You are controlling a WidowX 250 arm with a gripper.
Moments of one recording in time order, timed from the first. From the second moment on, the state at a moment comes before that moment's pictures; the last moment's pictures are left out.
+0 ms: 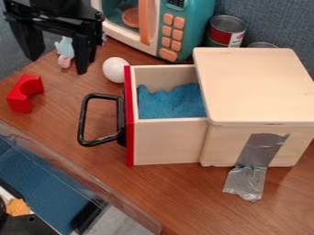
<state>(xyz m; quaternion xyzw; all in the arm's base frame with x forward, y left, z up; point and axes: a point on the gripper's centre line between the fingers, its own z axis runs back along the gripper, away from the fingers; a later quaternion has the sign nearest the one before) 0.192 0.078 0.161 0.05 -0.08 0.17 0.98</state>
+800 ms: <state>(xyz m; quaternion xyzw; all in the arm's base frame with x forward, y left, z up) 0.252 0.128 0.155 0.02 -0.08 0.35 0.93</state>
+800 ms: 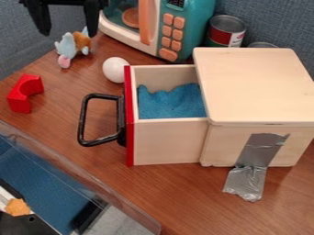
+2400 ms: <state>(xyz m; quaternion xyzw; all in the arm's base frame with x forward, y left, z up) 0.355 0.136 0.072 0.01 -0.12 0.55 0.82</state>
